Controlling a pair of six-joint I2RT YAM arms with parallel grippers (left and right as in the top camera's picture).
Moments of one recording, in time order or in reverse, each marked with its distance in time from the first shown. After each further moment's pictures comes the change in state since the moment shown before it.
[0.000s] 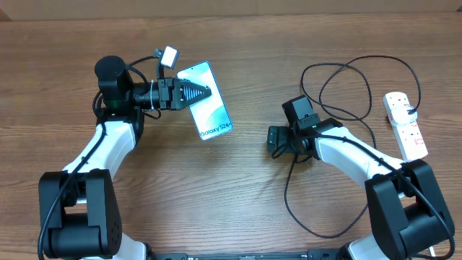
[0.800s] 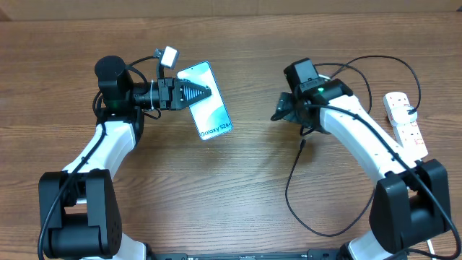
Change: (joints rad) left arm 0.000 0.000 0.000 0.000 0.000 0.000; right arm -0.047 0.036 0.381 -0.414 0.166 0.234
